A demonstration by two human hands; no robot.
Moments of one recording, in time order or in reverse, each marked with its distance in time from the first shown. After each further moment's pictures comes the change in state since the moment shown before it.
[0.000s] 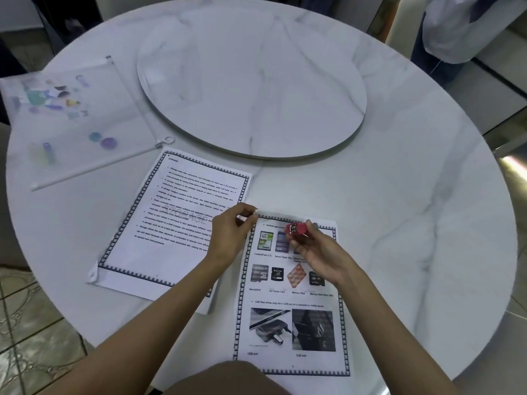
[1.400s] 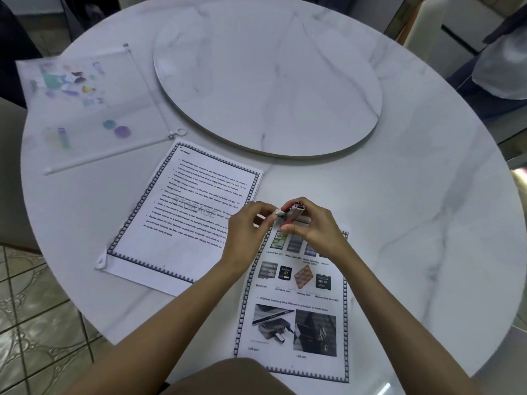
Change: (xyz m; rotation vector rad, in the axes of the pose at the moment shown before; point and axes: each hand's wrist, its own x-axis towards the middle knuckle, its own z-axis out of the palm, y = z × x) left_hand -0.017 0.015 0.007 0.003 0.036 0.172; right_hand 0.000 -0.020 0.040 -1.248 -0.146 -0.597
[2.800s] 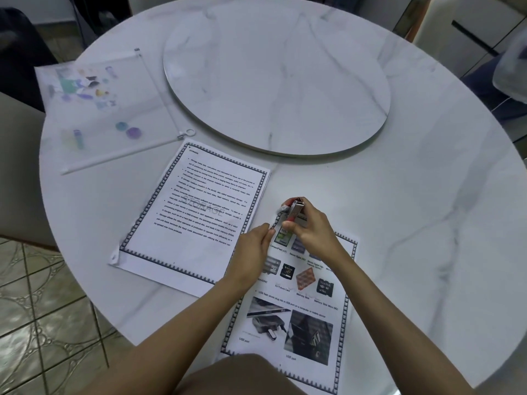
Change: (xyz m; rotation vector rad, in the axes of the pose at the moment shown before) left_hand -0.028 -0.015 0.002 0.190 -0.159 -0.098; right_hand -0.001 -0.001 0.023 0.085 0.027 0.043
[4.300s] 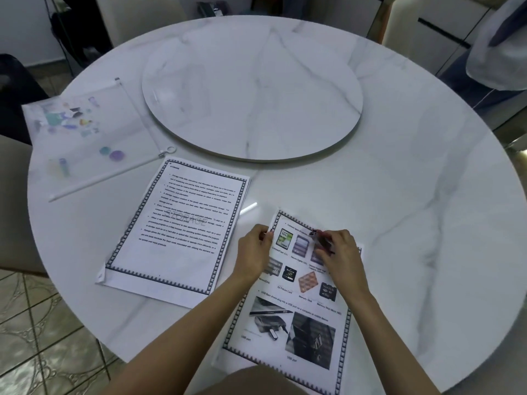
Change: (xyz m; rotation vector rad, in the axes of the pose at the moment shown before) left_hand 0.015 0.014 0.037 -0.020 0.045 -0.139; right_hand -0.059 0.088 -0.038 -0.465 0.375 0.105
